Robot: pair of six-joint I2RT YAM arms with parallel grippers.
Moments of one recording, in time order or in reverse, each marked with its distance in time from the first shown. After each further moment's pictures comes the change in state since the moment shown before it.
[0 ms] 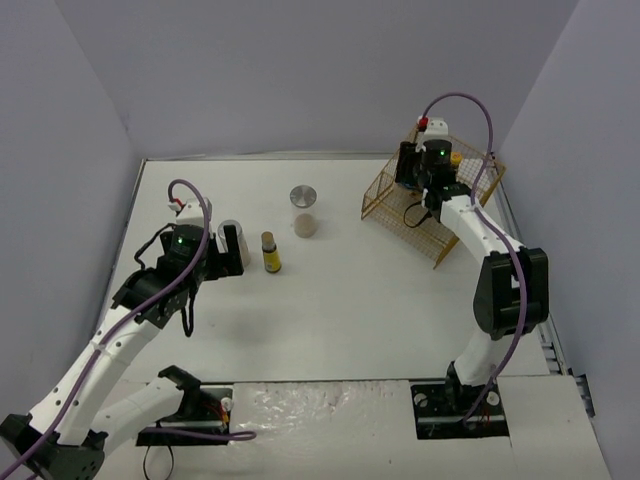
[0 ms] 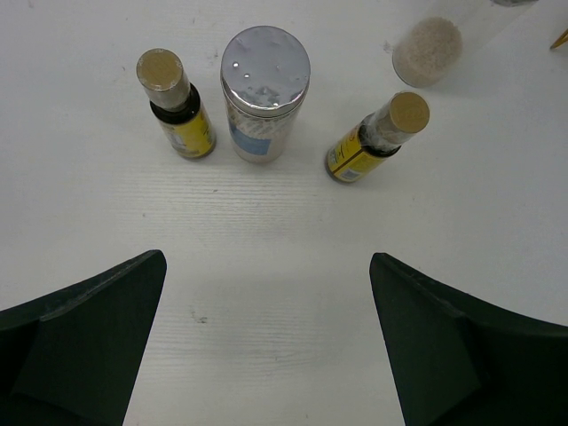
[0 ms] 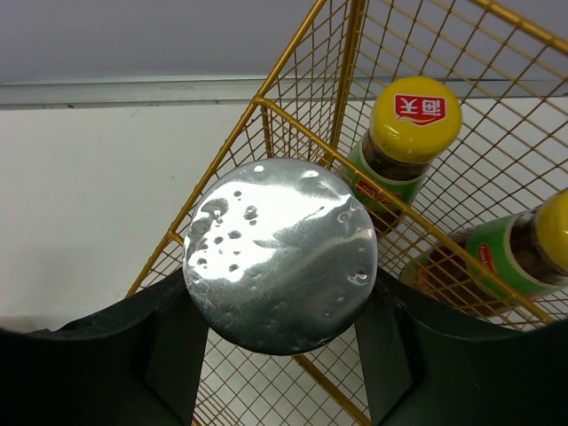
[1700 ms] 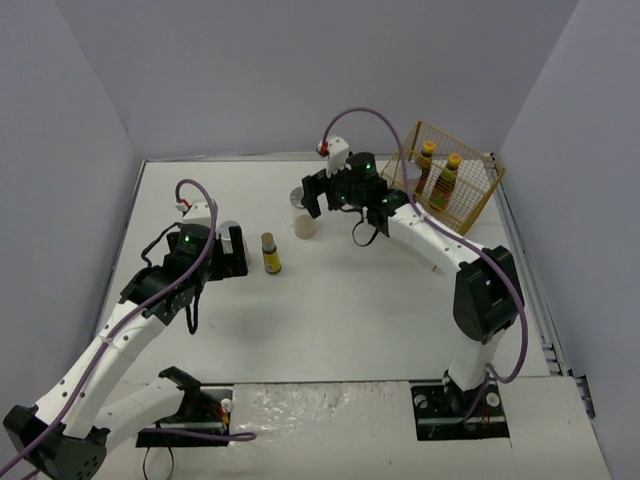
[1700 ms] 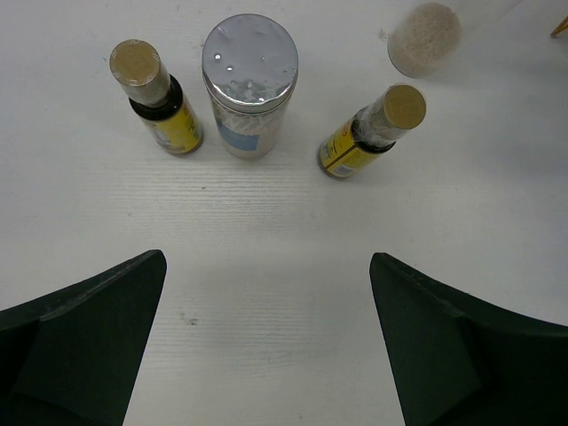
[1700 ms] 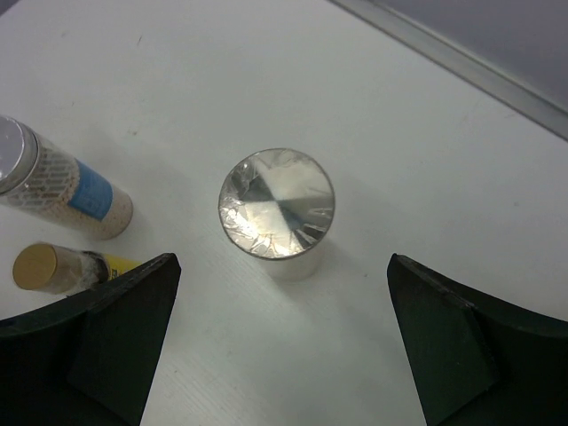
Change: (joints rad) left arm 0.000 0.037 -0.014 0.026 0.024 -0.009; right arm 0.386 0.050 0.103 -0.074 -0.301 -0.111
